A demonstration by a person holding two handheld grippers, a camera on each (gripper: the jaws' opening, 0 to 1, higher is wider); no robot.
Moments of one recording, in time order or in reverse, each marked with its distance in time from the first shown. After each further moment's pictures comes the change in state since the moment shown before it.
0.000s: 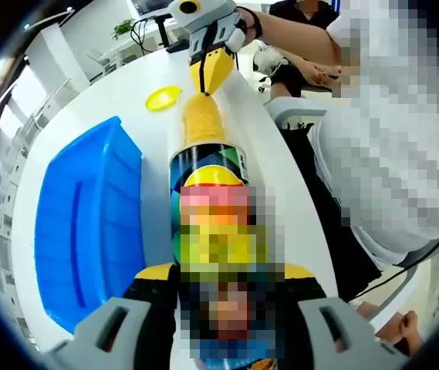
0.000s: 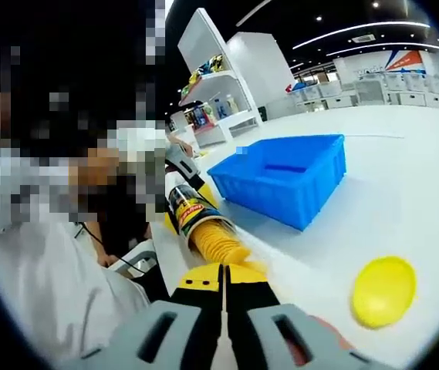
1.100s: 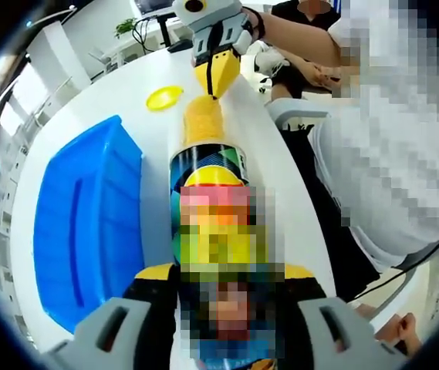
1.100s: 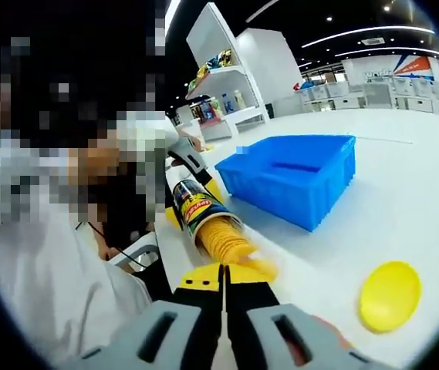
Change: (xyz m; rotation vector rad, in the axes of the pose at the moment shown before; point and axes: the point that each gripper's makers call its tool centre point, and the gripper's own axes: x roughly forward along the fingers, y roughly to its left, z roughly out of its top) left arm -0.001 -0.002 0.001 -0.010 -0.001 -0.003; right arm 0.006 0.010 -0.003 -0.038 0.023 0.031
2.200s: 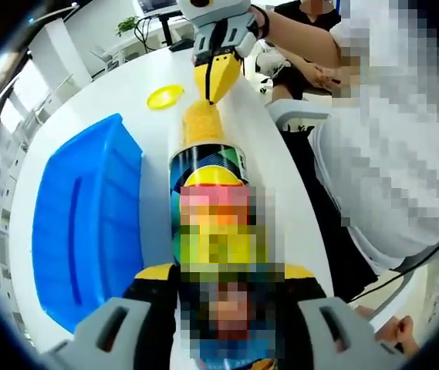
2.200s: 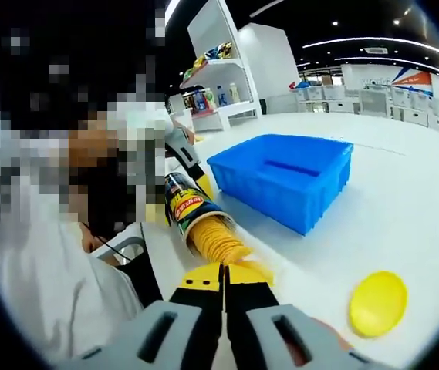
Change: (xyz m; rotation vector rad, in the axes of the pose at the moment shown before) left arm 0.001 0.001 0.001 -0.018 0.001 -0.005; right arm 0.003 -0.005 0.002 -0.060 0.043 -0.095
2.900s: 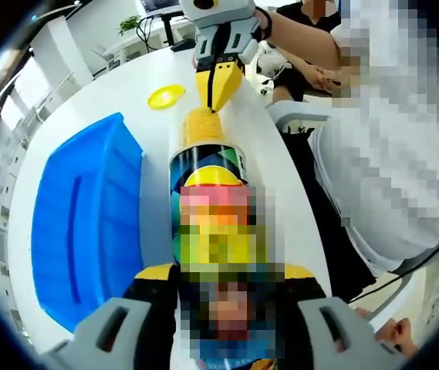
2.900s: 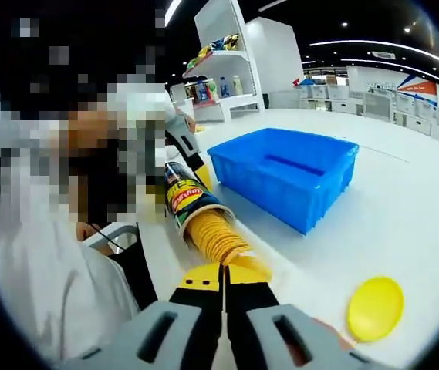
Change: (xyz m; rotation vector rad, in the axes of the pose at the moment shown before) left arm -0.001 0.000 0.000 -0.016 -0.002 -0.002; right arm 0.006 0.000 -0.006 -0.061 0.048 -0.023
